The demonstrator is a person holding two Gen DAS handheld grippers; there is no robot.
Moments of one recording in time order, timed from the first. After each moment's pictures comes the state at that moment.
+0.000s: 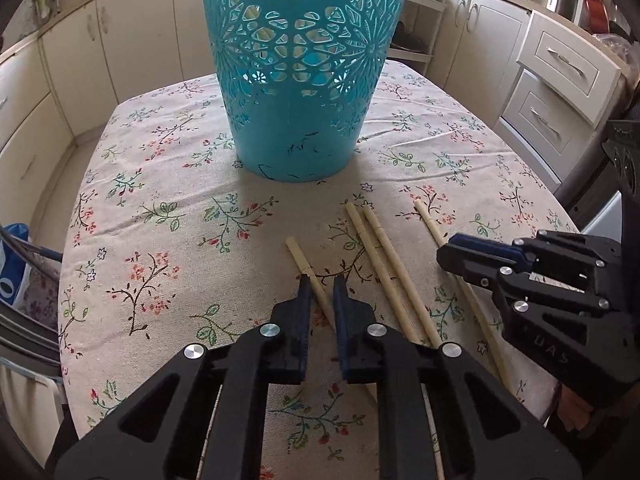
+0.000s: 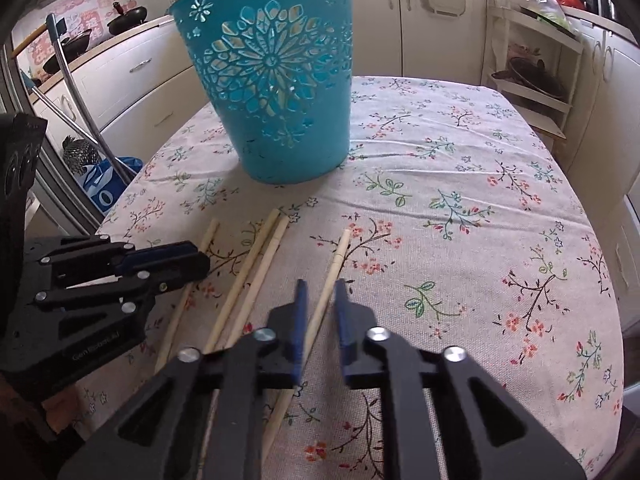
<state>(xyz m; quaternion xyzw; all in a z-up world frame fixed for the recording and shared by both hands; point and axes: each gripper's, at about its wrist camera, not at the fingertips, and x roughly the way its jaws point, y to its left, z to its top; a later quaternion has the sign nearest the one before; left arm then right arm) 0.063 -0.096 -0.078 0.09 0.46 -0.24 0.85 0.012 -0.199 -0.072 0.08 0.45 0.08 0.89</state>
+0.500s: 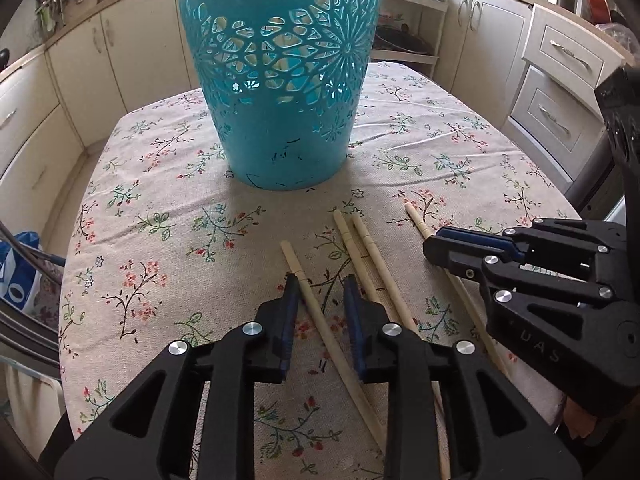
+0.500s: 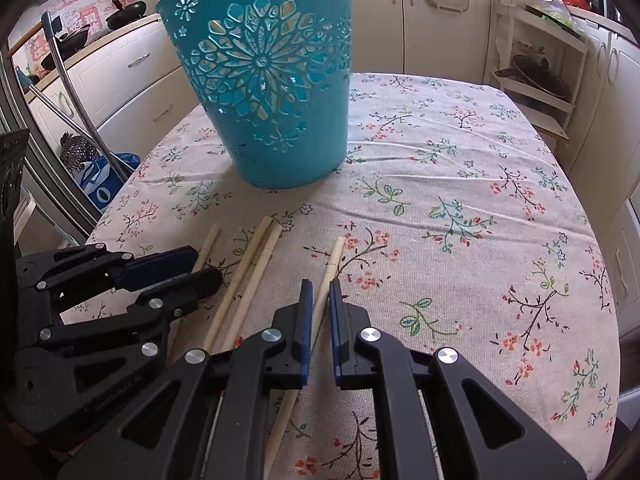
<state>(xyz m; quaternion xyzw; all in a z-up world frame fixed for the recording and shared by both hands) 0.057 -0.113 -0.080 0.10 0.45 -0.22 0.86 0.020 -0.203 -0.072 0.07 0.46 0.07 0.88</state>
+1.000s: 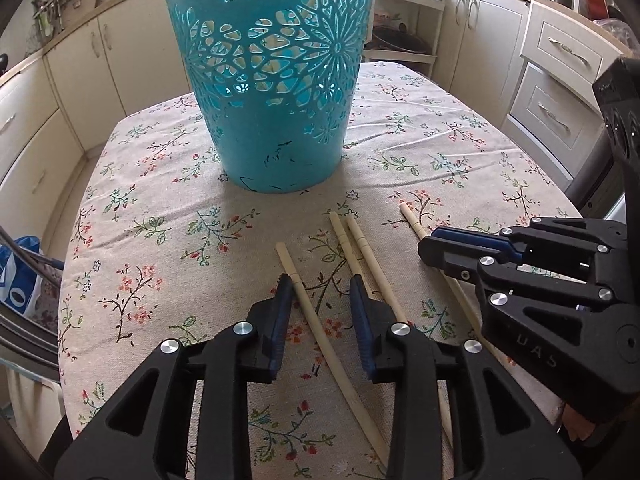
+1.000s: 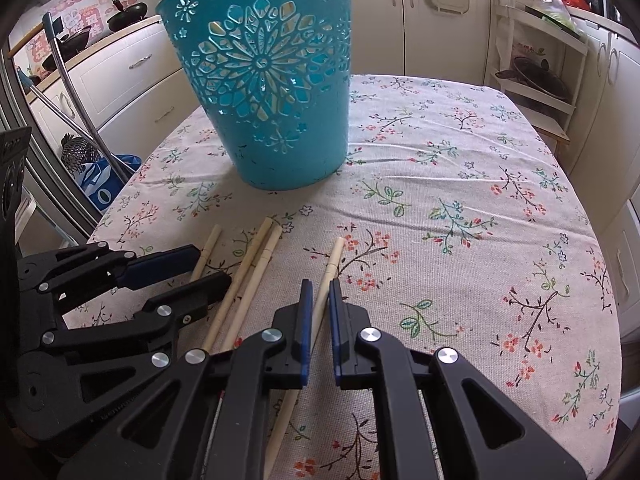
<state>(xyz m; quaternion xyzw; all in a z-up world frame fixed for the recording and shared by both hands) 0.057 -0.116 -0.080 0.11 0.44 -0.22 0.86 0.019 -0.204 -0.073 0.07 0.45 0.08 0.88</state>
